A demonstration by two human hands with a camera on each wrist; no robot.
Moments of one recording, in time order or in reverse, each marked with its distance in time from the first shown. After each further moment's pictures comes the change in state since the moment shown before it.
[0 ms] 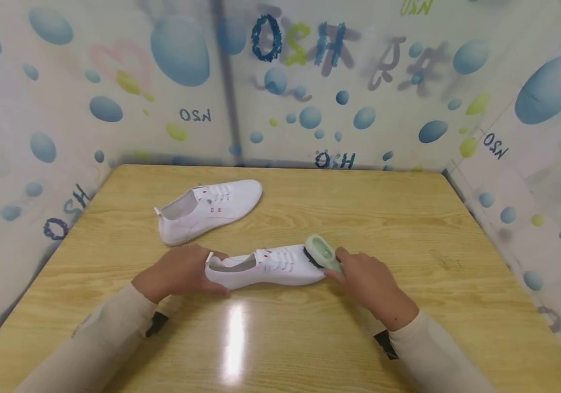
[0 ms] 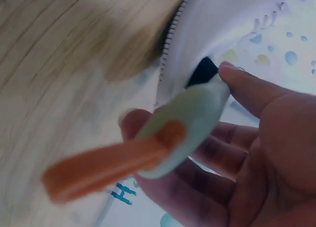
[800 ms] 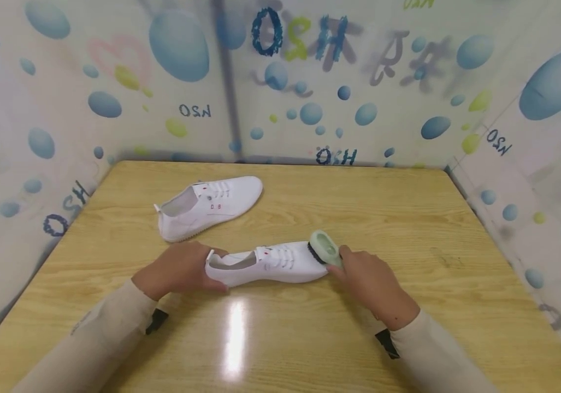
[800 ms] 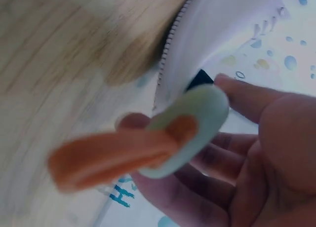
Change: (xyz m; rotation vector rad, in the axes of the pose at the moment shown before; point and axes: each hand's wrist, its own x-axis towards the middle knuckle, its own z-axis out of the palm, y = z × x) left_hand 0.000 -0.001 0.002 0.034 0.000 0.002; right_hand -0.003 -0.005 0.000 -0.042 0.010 0.032
